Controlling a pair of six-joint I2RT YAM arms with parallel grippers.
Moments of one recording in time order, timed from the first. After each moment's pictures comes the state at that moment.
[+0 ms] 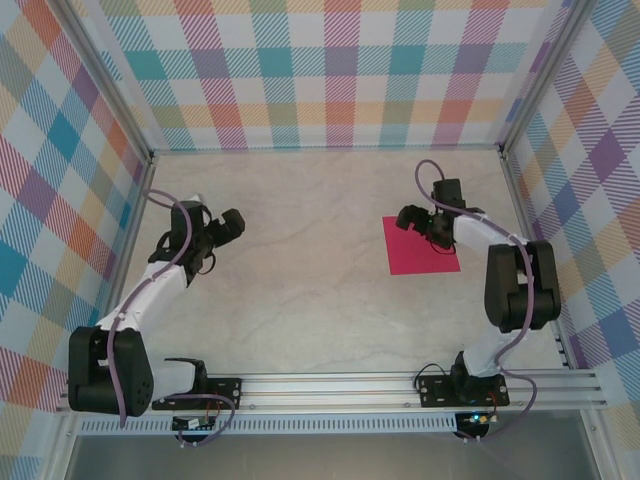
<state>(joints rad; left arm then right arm) -0.07 1.25 0.77 -0.19 0.01 -0.52 0.12 1.73 1.07 -0.37 -0.15 0.49</state>
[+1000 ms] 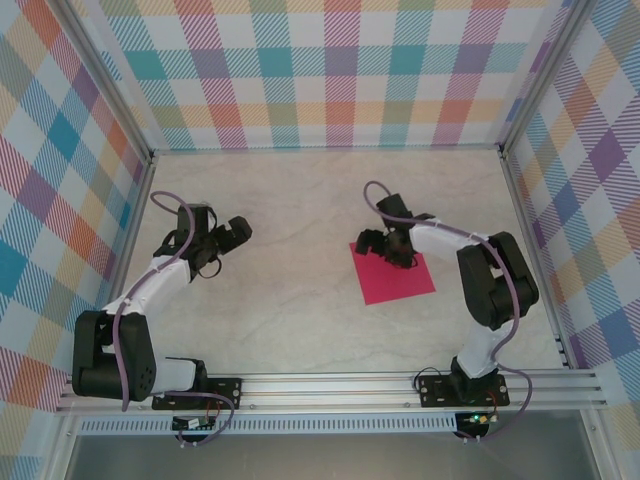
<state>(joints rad) -0.08 1.32 0.77 -0.24 0.12 -0.59 0.47 1.78 1.06 -0.48 -0.10 0.67</state>
